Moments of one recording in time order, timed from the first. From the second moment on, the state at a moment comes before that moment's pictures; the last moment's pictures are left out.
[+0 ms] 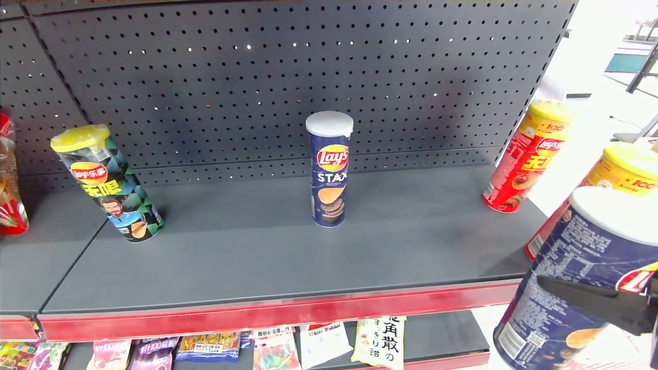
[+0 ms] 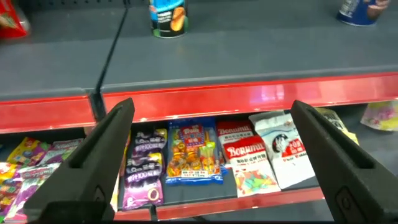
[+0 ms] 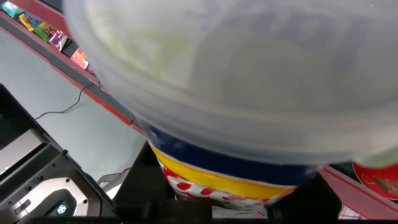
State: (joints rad) left arm 0.00 0.00 0.00 0.00 -0.02 0.00; right arm 0.47 0.97 -0.59 -0.03 0.21 -0.09
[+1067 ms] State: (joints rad) left arm -0.18 0.85 -0.58 -0.15 -0.34 0.12; right arm 0.48 1.06 -0.67 -0.12 0.26 -0.11
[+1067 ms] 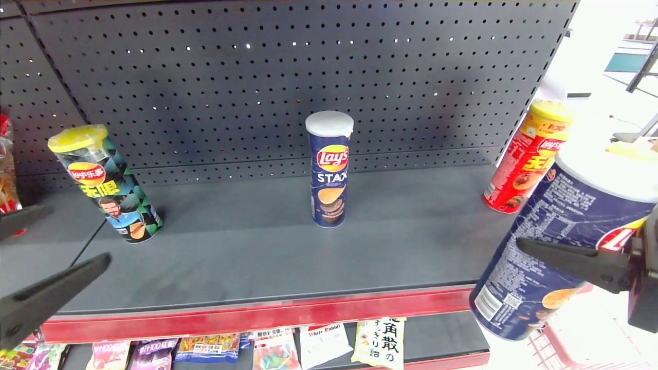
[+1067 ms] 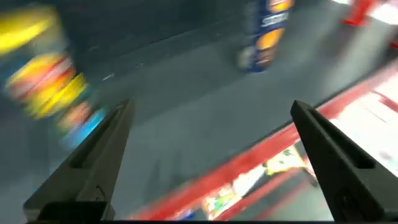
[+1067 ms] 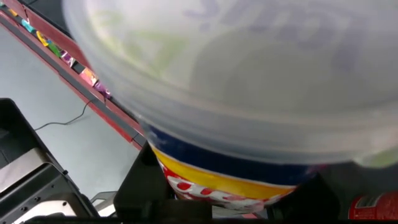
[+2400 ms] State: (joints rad) left arm -0.44 1.86 -1.27 -0.37 -0.54 0.28; right arm 0.47 1.06 -0.69 -0.12 0.26 -0.11
